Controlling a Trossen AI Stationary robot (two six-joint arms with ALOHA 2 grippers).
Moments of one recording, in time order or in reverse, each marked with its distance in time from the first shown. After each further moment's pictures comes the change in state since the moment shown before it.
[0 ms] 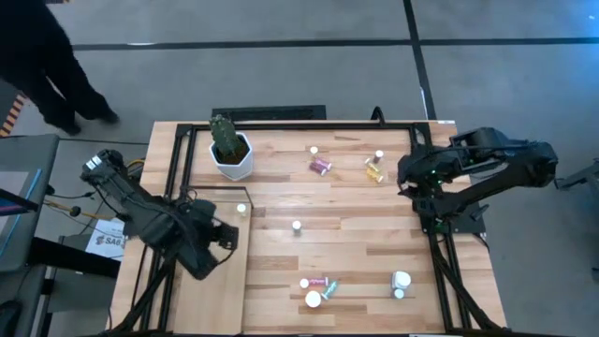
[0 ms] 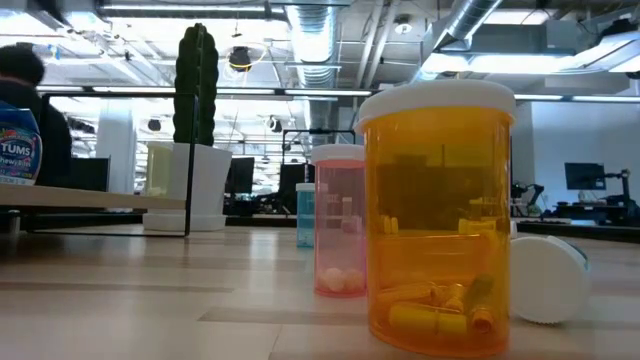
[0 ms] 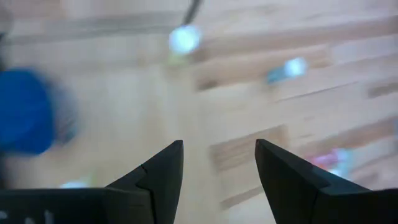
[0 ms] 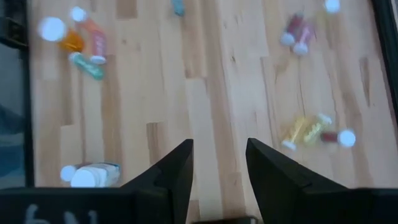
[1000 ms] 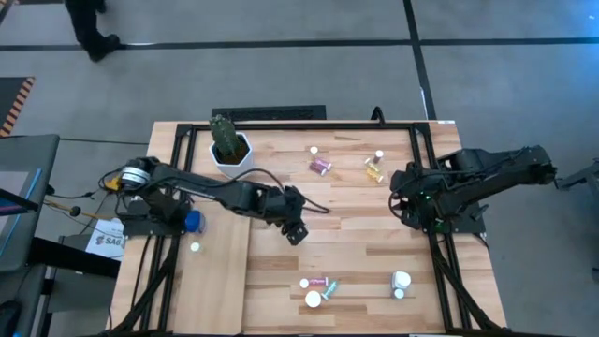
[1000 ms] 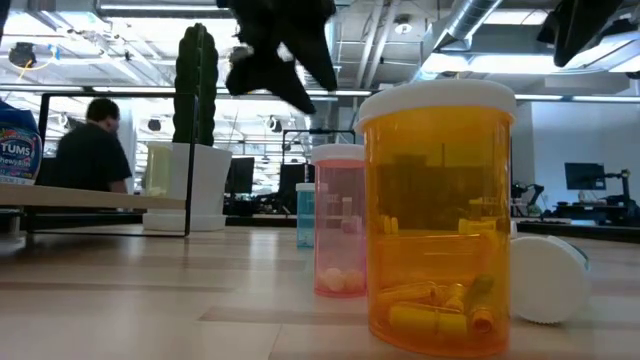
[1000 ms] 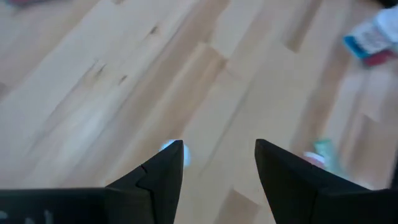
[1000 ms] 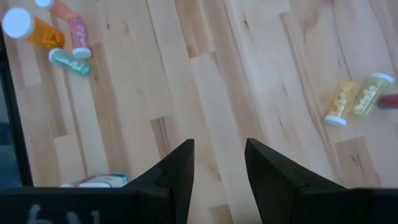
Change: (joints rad) left arm 0.542 0.348 0.017 0.806 0.365 1.349; right arm 0.075 -0.108 -0.359 0.217 -0.003 0.218
